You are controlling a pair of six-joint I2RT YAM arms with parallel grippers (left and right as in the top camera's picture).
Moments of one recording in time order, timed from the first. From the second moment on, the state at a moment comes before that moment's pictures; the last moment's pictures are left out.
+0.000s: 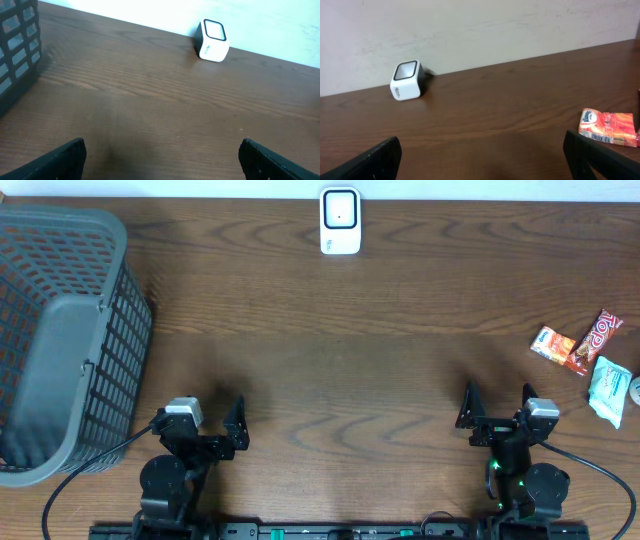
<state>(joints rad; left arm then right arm) -0.13 0.01 0.11 -0.38 0.05 -0.28 -0.09 0.01 0.01 -0.07 -0.11 0.19</state>
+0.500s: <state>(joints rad) -0.12 0.01 0.11 -0.35 0.03 -0.27 -0.09 0.01 0.01 -0.07 -0.11 0.19</state>
